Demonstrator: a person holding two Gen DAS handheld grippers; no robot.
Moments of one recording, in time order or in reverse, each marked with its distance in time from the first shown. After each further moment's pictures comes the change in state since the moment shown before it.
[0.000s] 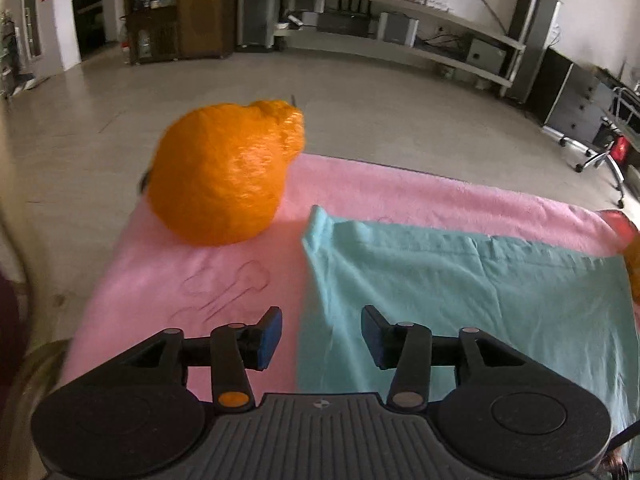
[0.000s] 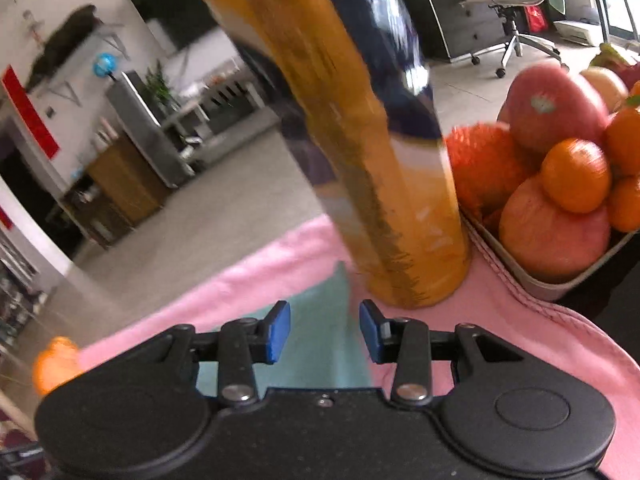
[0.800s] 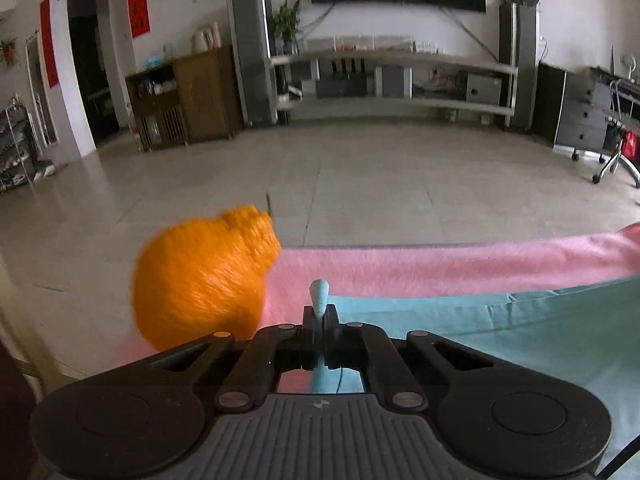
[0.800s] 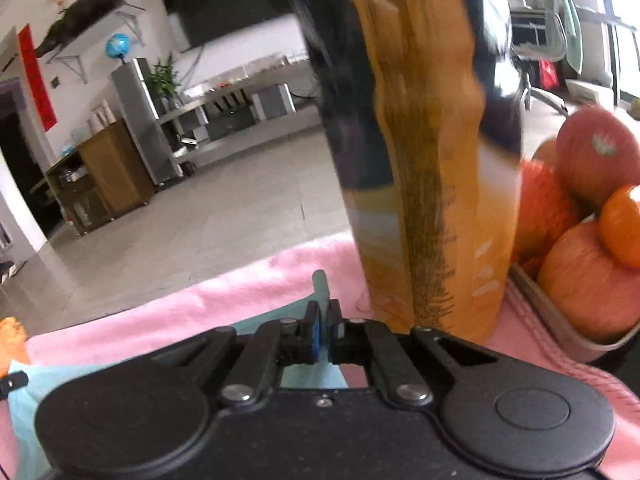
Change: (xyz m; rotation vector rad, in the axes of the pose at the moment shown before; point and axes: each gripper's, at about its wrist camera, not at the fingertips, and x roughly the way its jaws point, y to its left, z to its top) left arm -0.015 -0.038 0.024 0.138 -0.227 0.128; right arm 0.010 0.033 -0.017 -0.156 -0.100 -0.068
